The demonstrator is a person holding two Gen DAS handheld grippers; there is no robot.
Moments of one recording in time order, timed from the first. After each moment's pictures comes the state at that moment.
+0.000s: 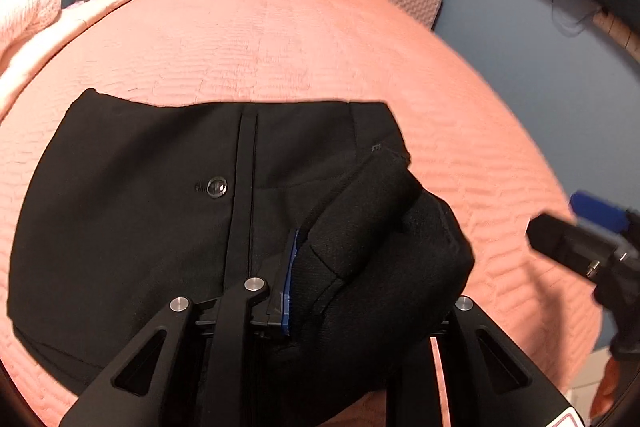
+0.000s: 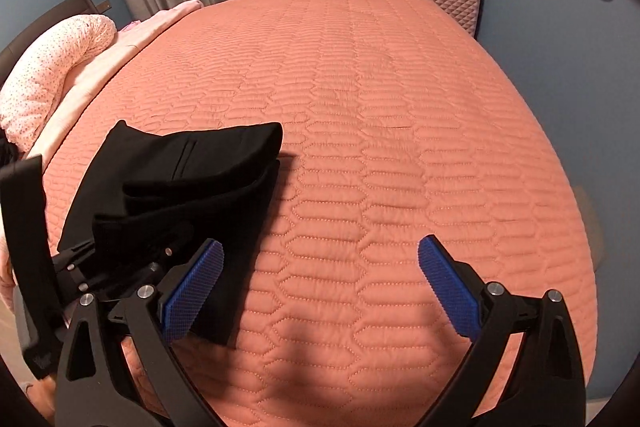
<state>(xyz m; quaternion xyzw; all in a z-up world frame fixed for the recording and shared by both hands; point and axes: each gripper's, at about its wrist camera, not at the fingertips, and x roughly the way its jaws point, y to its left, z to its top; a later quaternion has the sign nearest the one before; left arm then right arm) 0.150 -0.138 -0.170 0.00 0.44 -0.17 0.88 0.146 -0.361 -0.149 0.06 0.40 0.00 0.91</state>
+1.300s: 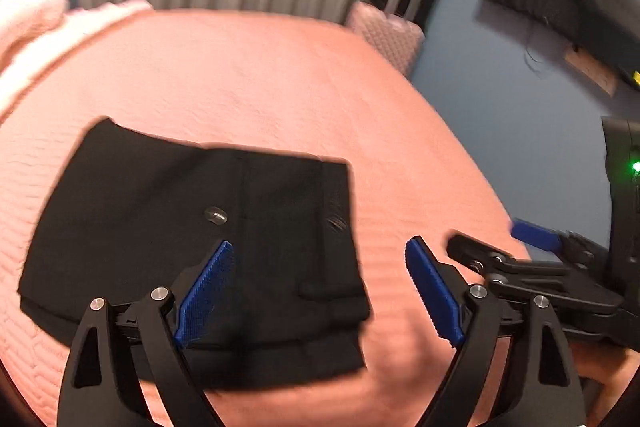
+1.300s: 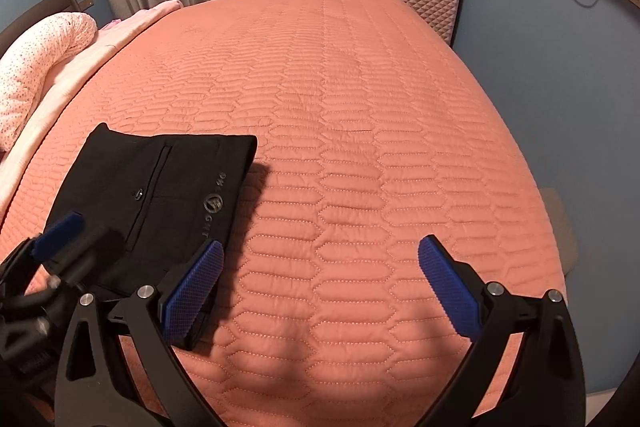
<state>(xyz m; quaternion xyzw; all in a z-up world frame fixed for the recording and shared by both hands) 0.099 -0.128 -0.130 -0.08 0.38 -0.23 0.90 0.132 -0.376 -0.139 0.03 0.40 -0.04 0.92</state>
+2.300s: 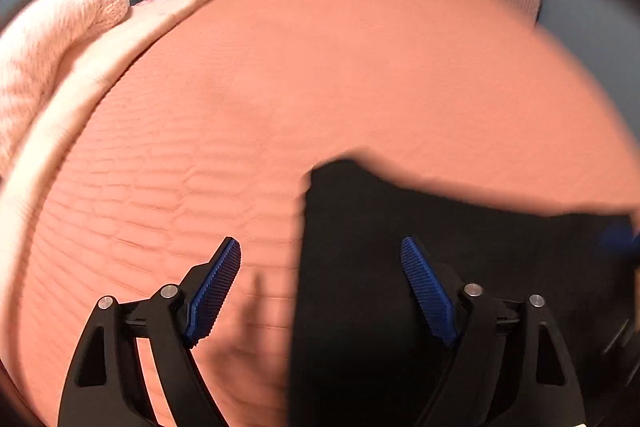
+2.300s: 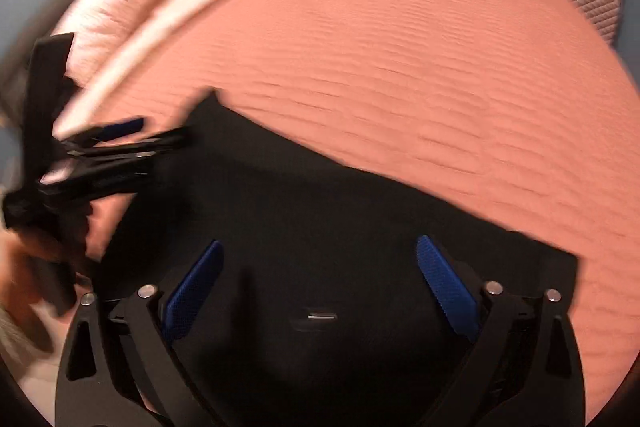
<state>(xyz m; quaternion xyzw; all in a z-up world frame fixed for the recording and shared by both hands) 0.301 0.063 -0.200 0.05 0.46 -0.05 0.89 0.289 -0.231 -0.201 0.01 0.45 0.19 0.88</state>
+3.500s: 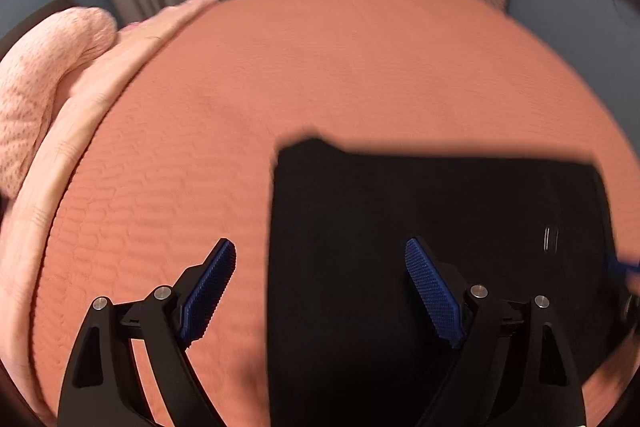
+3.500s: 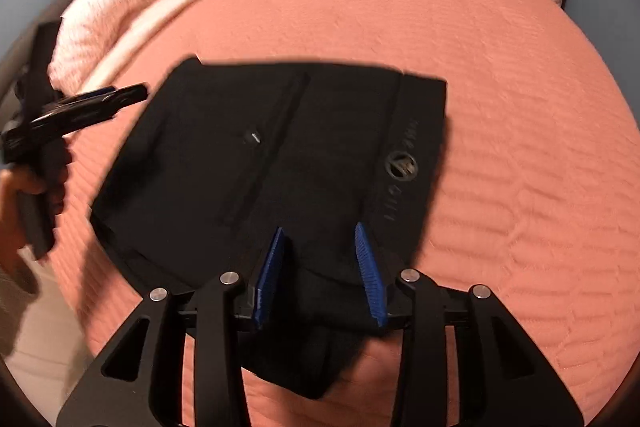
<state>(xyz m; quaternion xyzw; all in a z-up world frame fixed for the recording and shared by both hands) 0.211 0.017 -0.172 0.11 0.45 -0.08 0.89 0.140 -0.282 -0.209 0.04 0.45 0.12 0.89</state>
